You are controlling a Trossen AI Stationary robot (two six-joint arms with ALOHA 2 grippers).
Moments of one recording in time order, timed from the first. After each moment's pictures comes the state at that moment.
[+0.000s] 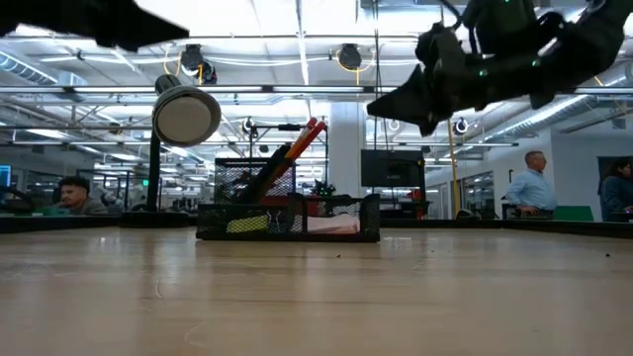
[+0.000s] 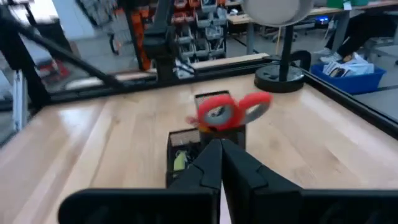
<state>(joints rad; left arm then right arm) -0.33 0.60 0.35 0.20 -0.57 0.30 -0.08 1.35 0.41 0.77 0.04 0.12</state>
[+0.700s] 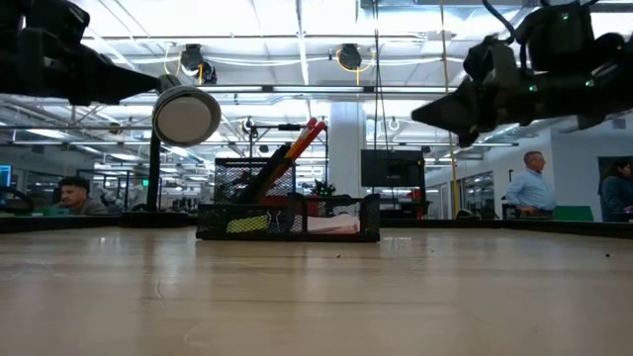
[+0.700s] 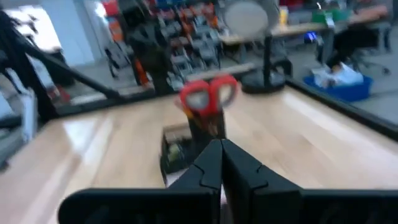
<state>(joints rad) -0.26 0.20 0.02 0.18 -0.42 0.26 -0.15 1.15 0.14 0.95 0.01 0.16</state>
